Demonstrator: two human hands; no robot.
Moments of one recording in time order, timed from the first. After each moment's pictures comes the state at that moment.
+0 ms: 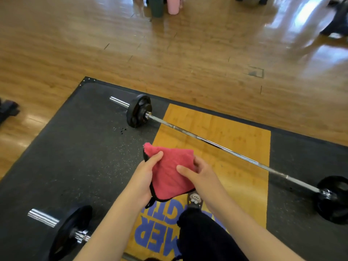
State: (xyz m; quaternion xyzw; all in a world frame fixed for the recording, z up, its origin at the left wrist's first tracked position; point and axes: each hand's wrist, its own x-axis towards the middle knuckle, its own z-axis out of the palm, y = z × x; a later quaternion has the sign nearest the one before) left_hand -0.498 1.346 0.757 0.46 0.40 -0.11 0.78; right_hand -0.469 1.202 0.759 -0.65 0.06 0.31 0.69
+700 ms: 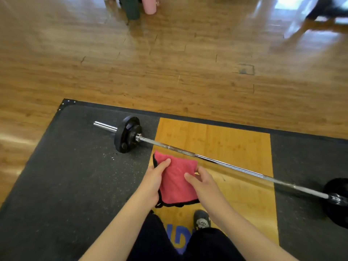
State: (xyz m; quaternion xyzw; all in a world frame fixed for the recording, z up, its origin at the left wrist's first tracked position) left_hand -0.287 1.377 0.722 0.51 0.43 -0.17 0.72; right_hand -0.291 1.235 0.728 -0.66 0.16 0.31 0.67
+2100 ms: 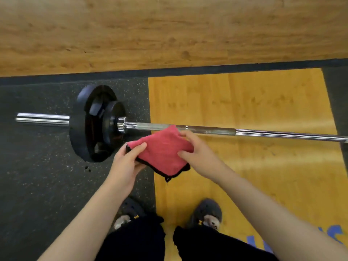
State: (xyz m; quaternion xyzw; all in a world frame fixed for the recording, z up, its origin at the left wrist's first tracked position) left_hand -0.099 1.622 0.293 0.56 0.39 -0.23 0.69; right_hand -0.097 1.435 0.303 -0.78 0.12 0.32 0.52
